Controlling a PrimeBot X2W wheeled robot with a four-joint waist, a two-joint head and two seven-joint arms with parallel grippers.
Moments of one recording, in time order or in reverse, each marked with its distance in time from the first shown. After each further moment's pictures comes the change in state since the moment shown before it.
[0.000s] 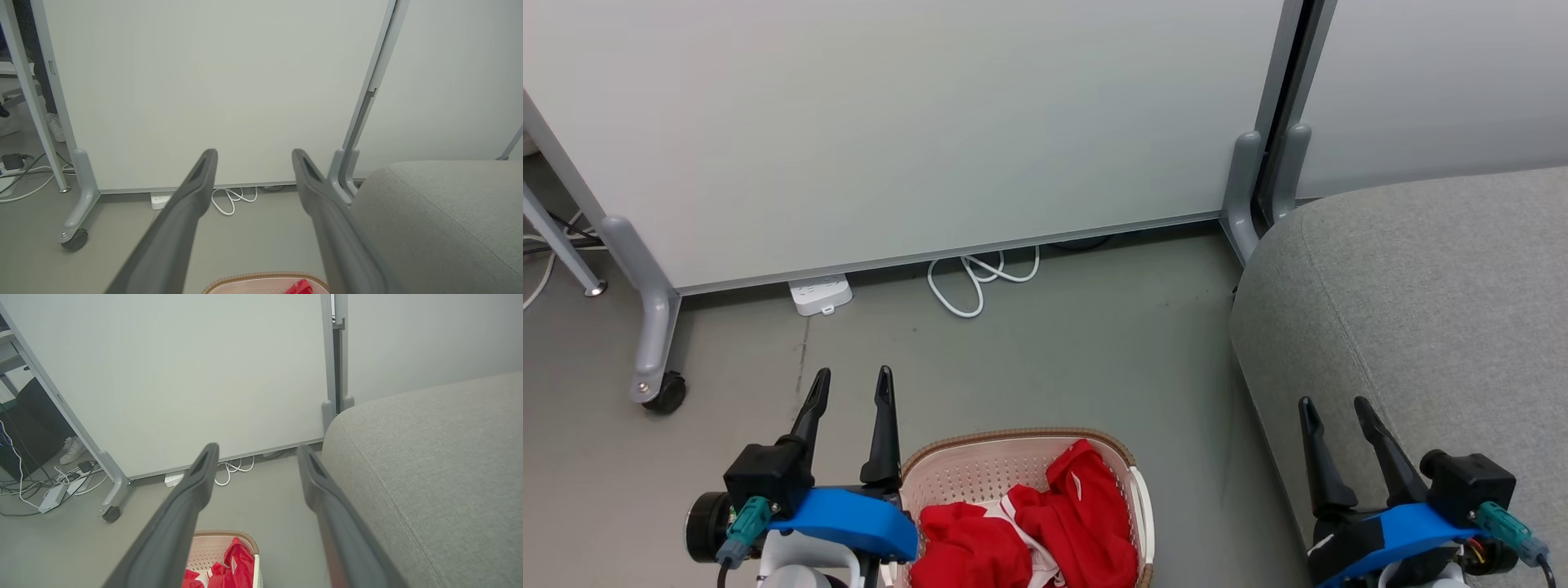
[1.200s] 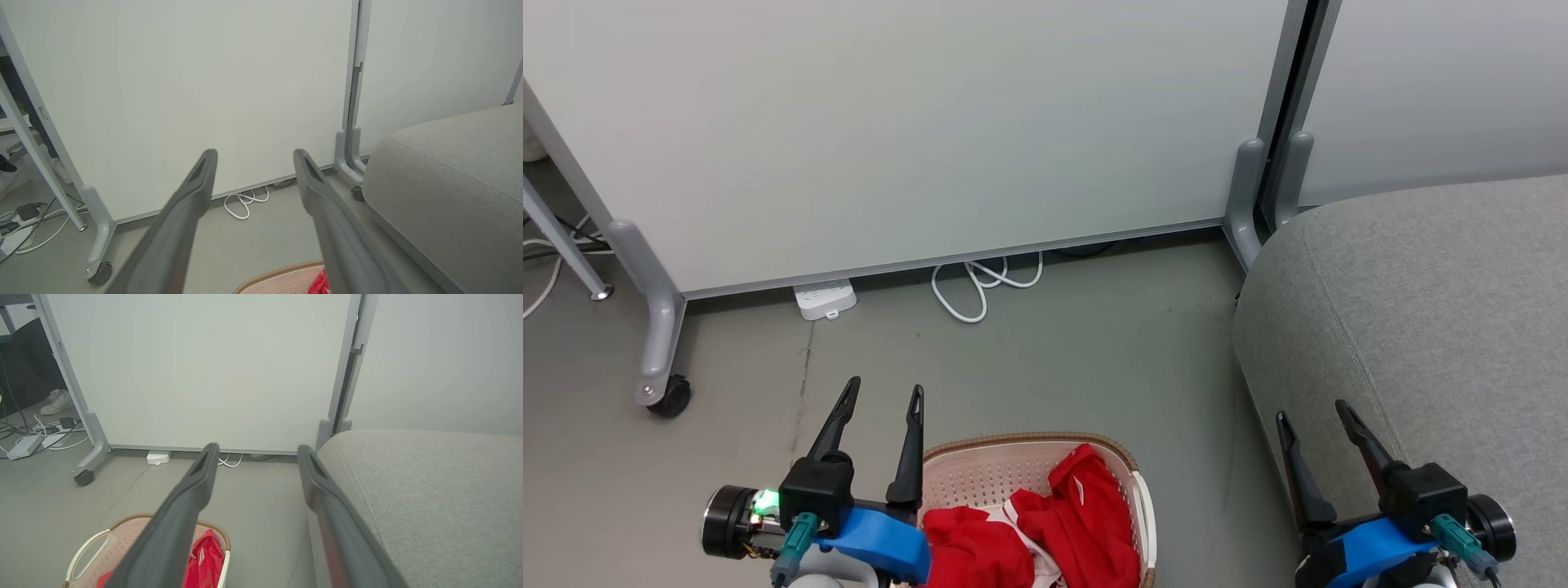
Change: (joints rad) left arm -0.004 -0.012 -0.008 0.066 0.232 -0.034 -0.065; right arm -0.001 -0.003 0.021 0.027 -0.254 0.001 -0.063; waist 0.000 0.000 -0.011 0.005
